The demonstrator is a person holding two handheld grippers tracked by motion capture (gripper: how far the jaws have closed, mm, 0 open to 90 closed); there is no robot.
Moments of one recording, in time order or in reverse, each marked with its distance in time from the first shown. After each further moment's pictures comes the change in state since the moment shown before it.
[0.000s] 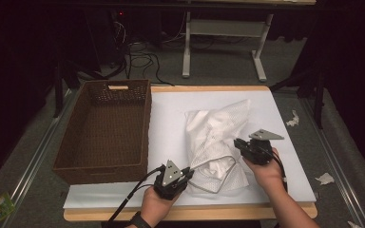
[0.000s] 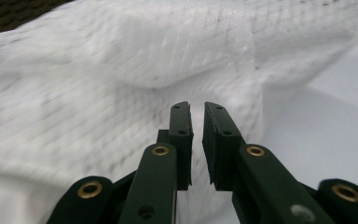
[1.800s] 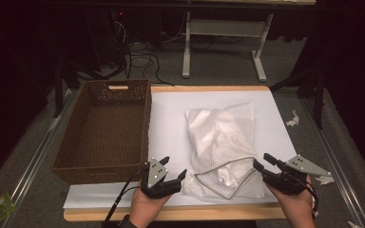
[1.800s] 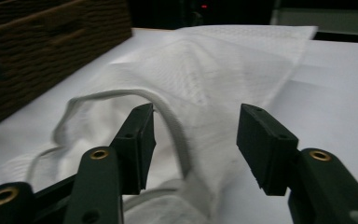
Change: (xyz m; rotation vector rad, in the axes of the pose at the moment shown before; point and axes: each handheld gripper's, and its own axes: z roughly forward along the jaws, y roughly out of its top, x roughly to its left) left arm 0.011 0.007 -0.035 -0.092 0.133 -0.039; right arm 0.005 -0.042 -0.094 -0.202 0.039 0.048
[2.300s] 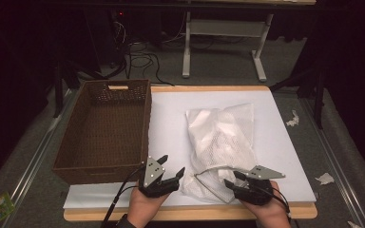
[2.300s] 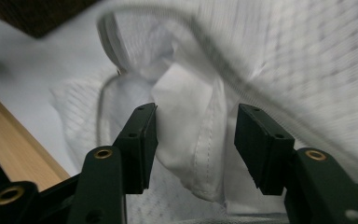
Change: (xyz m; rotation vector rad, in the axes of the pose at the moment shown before) left arm 0.006 0.003 -0.005 -0.022 0.000 -0.026; right arm 0.057 -0.029 0.048 0.285 0.113 -0.087
